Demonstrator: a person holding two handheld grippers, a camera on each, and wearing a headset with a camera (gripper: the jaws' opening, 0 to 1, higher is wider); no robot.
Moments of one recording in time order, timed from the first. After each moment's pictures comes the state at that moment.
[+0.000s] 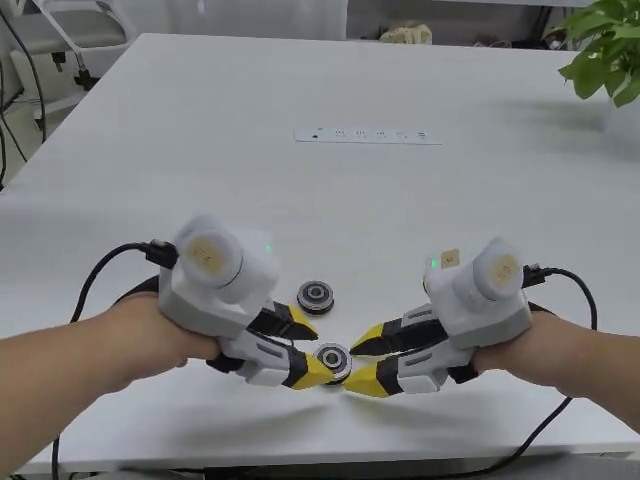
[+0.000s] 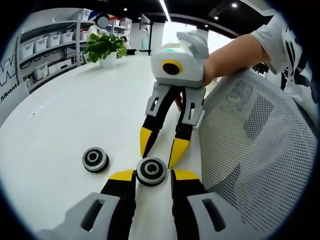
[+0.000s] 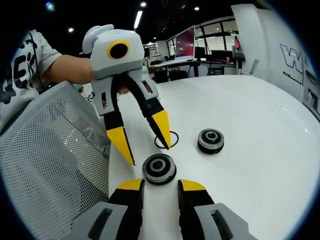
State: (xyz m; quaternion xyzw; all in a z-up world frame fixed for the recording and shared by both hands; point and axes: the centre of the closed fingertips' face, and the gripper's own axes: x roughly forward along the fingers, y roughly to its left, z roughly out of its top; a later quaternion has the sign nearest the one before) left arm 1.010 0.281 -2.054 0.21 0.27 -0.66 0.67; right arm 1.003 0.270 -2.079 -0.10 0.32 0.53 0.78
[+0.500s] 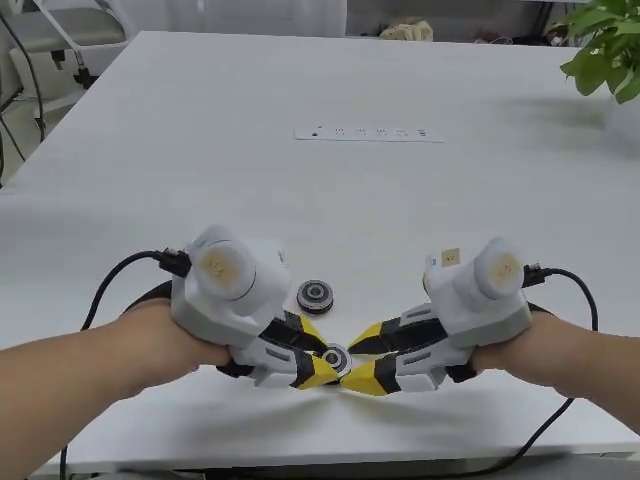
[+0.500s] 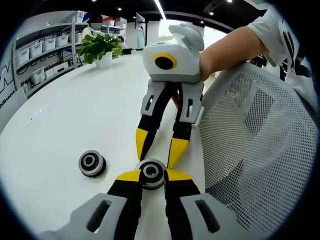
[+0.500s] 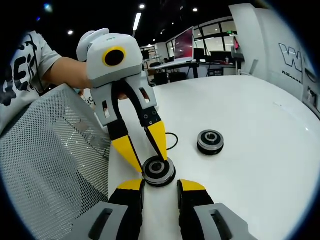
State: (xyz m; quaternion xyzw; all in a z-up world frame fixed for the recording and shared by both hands) left arm 1.008 0.274 -2.061 0.23 0.26 -0.66 0.67; right arm 1.004 0.272 -2.079 -0.09 0.32 0.53 0.78
